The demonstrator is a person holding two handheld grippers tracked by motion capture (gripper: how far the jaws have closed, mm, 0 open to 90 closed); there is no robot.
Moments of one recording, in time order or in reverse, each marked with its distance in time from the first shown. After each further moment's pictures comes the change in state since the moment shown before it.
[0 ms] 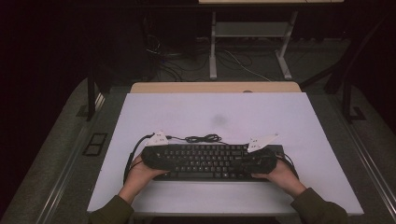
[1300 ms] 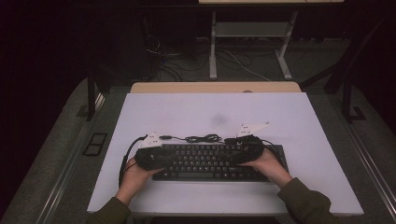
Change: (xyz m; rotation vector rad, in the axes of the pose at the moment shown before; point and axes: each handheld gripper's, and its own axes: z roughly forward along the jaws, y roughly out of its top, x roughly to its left) left arm 0.008 -0.012 -0.011 0.007 0.058 -0.017; right arm -0.013 0.035 0.025 -0.125 -0.051 0.070
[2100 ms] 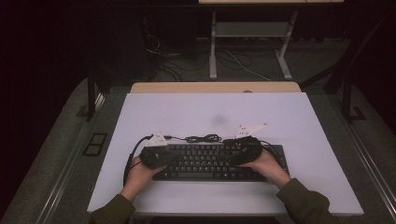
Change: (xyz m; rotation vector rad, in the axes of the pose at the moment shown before) left arm 0.001 0.002 0.017 0.046 -0.014 0.009; right arm 0.002 -0.001 0.004 0.009 0.008 -0.012
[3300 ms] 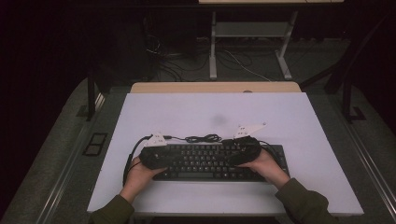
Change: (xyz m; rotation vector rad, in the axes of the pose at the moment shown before) left arm -0.002 0.000 -0.004 -0.019 -0.010 -0.009; right arm 0.002 0.002 0.003 0.000 0.008 0.005
